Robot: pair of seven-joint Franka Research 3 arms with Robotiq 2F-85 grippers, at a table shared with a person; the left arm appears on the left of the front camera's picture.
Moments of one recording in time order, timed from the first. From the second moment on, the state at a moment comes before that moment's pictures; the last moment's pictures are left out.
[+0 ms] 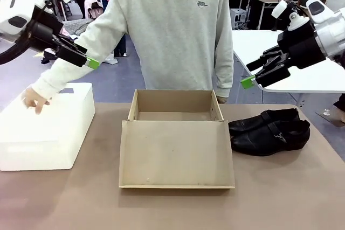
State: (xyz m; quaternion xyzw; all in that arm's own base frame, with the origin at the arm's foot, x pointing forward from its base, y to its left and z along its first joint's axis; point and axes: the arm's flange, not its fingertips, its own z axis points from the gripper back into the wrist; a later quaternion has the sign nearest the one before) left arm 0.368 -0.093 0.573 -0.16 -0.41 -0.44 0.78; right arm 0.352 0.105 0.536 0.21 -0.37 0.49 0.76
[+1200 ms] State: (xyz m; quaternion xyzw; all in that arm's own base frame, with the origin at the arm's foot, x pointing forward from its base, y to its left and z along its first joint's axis) left arm 0.368 -0.094 0.574 -0.16 -0.41 -0.44 0.78; right arm 0.483 0.020 0.514 -0.02 -0.16 0.68 0.71
